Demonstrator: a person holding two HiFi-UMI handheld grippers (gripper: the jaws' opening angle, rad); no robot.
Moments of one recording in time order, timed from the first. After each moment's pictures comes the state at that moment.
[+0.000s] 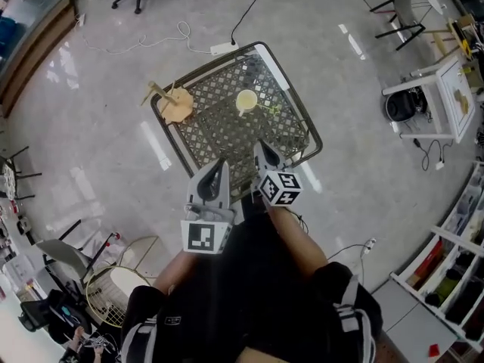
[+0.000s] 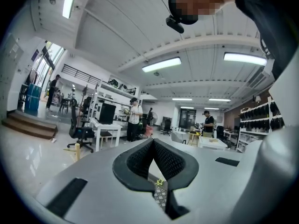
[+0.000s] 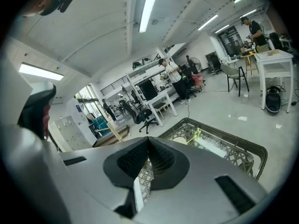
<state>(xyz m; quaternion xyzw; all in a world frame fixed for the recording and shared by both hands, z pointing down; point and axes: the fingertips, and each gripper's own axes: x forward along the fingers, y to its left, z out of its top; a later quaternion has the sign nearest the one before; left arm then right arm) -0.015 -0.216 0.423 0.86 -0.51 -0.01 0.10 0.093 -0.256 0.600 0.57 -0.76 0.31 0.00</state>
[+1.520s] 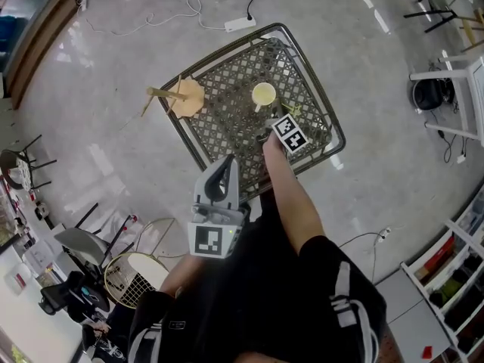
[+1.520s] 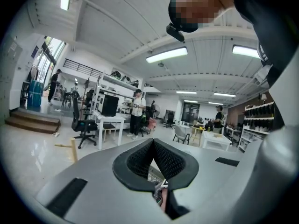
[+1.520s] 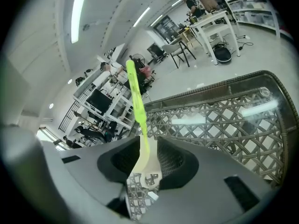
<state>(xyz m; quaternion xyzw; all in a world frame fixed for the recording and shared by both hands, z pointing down) -0.003 -0.289 0.463 0.84 -0.52 0.03 0.14 0.161 -0.404 0.812 0.68 -0.52 0.50 -0.12</state>
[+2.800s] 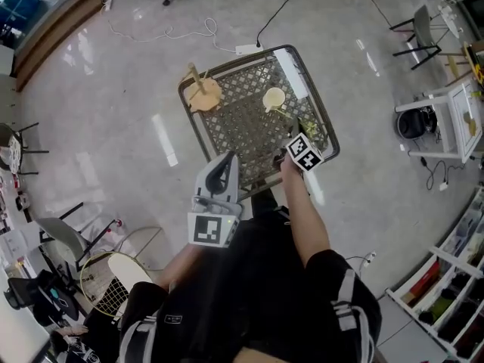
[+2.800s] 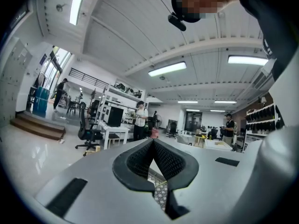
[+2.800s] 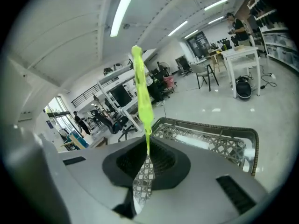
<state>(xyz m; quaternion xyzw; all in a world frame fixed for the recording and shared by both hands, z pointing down) -0.086 -0.182 0.415 0.84 -0.54 -0.03 0.09 0.141 -0.308 0.673 0.69 -0.63 0.37 -0.03</state>
